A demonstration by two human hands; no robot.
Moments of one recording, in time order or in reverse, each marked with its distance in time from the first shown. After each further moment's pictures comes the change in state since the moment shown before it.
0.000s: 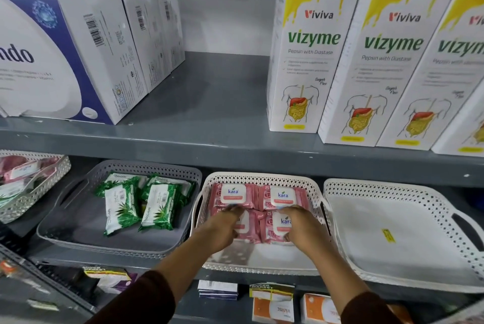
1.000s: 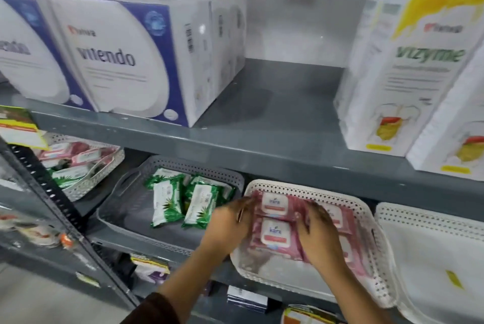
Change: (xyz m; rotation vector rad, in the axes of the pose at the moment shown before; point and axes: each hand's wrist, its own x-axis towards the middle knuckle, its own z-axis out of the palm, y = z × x) left_hand -0.047 -0.041 -0.040 -0.189 0.615 -0.135; right_hand 0.024 -0.058 0.037 0.160 0.358 -0.140
